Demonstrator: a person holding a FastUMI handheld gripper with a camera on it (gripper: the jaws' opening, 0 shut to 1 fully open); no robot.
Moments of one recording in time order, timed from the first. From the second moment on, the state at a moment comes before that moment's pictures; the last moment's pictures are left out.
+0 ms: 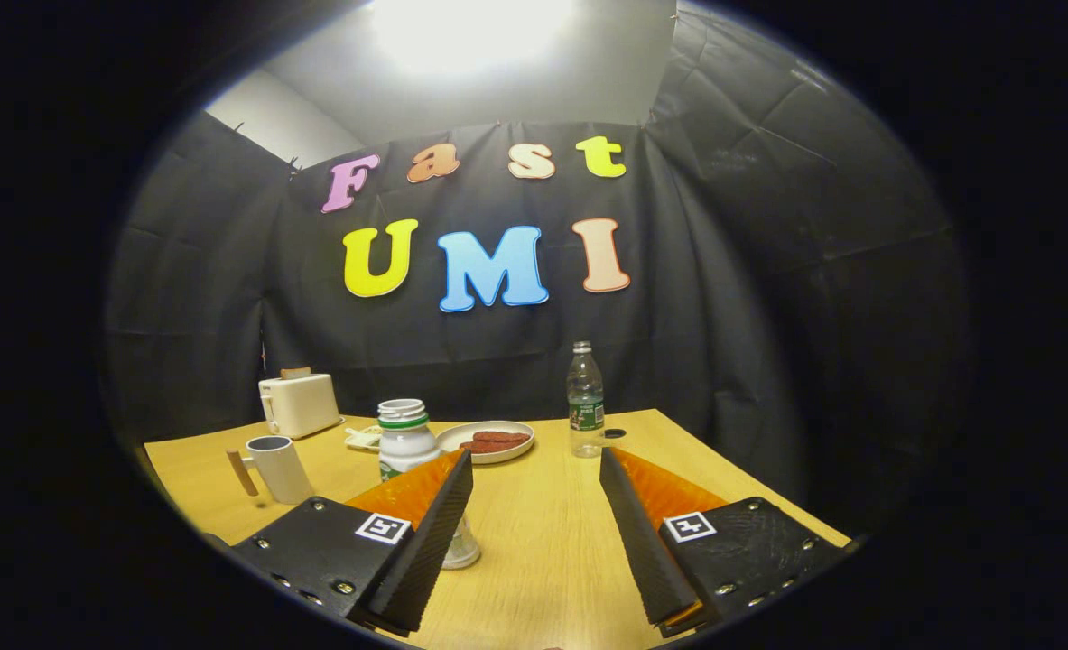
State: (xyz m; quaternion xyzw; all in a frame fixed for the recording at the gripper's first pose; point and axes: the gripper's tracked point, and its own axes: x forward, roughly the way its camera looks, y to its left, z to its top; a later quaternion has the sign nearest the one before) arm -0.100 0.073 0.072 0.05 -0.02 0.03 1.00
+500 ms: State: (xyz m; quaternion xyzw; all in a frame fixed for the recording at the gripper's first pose) arm -0.102 0.126 0.059 0.07 0.00 0.09 0.99
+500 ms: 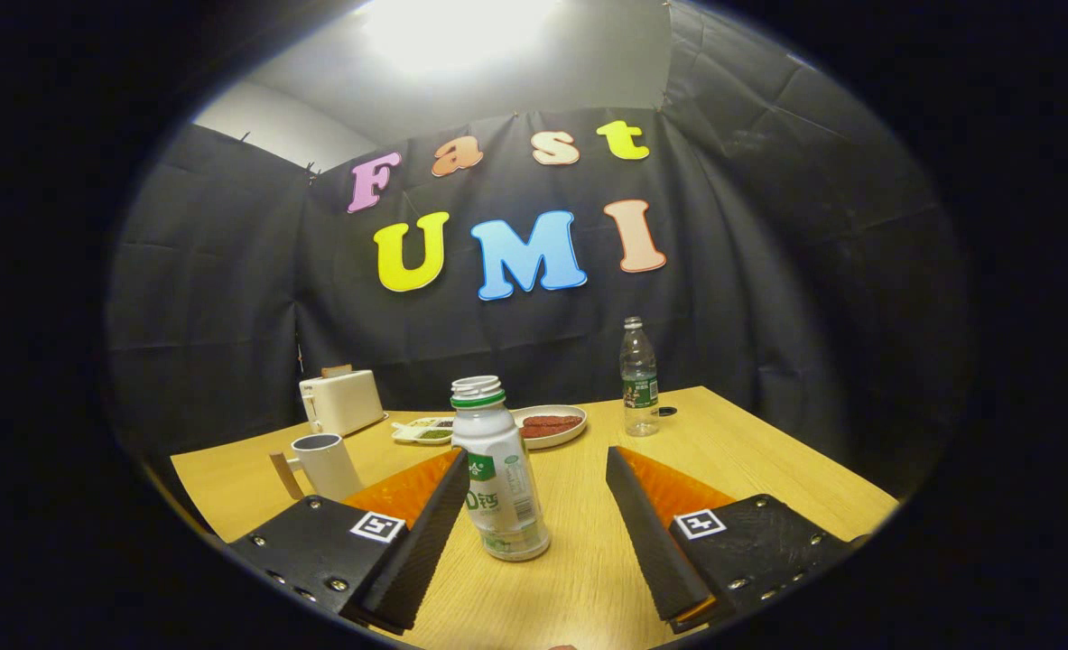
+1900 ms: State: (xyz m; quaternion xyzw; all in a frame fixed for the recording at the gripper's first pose) arm -0.023 0.172 0.009 0.08 0.05 0.12 0.99
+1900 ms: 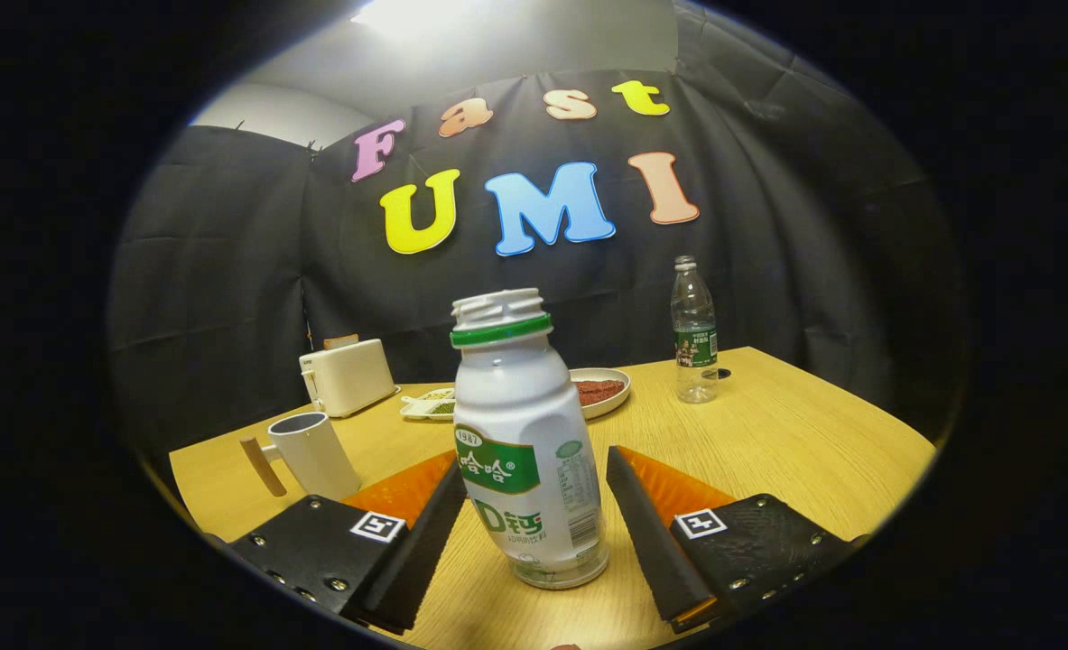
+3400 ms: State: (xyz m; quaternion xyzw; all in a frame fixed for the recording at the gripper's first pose) arm 0.018 0.218 0.073 -0.25 0.01 0.05 0.97
